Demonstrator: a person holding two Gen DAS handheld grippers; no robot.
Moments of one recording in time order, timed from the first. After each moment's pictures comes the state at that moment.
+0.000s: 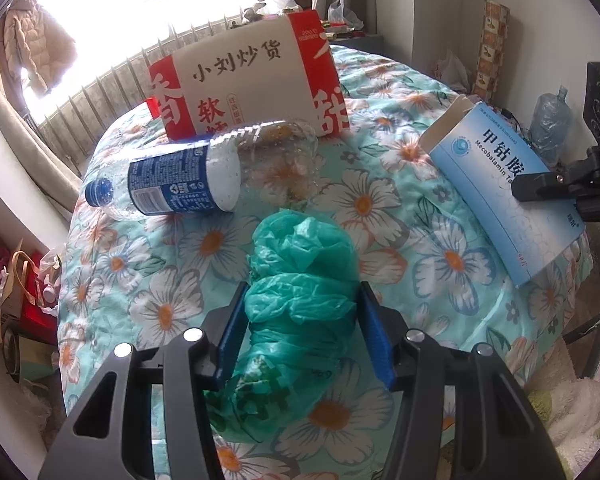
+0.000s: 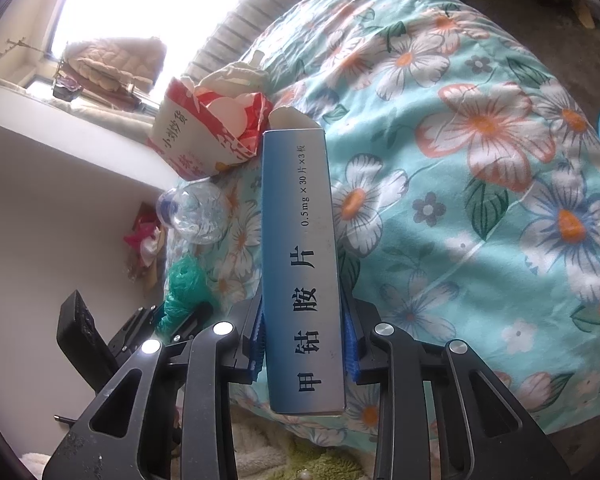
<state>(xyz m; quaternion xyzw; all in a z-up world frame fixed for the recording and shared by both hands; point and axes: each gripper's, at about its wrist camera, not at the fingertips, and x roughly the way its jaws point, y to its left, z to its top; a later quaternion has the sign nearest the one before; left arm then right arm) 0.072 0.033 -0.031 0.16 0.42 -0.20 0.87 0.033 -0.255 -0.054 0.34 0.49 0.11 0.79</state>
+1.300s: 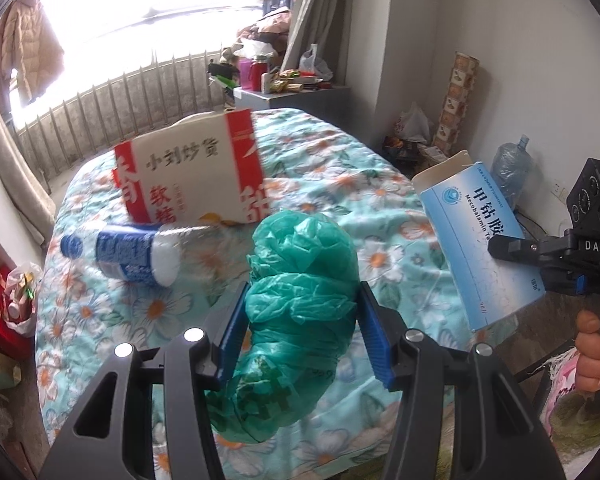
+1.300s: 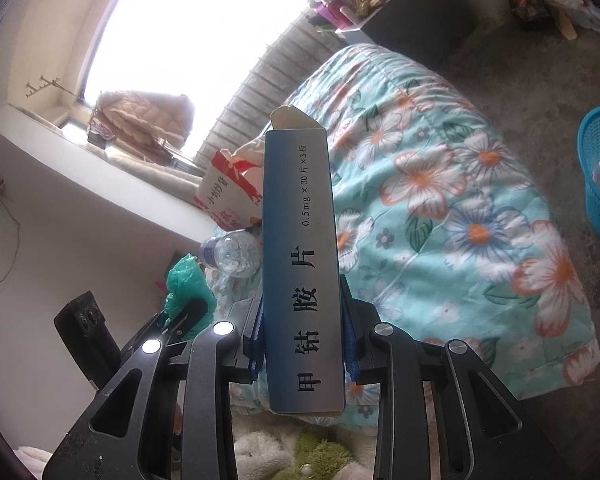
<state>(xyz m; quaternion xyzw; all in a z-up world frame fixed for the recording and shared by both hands) 0.048 -0.012 0.032 0.09 0.37 -0.27 0.89 -0.030 -0.312 -0.025 0.39 0.38 0.12 0.83</state>
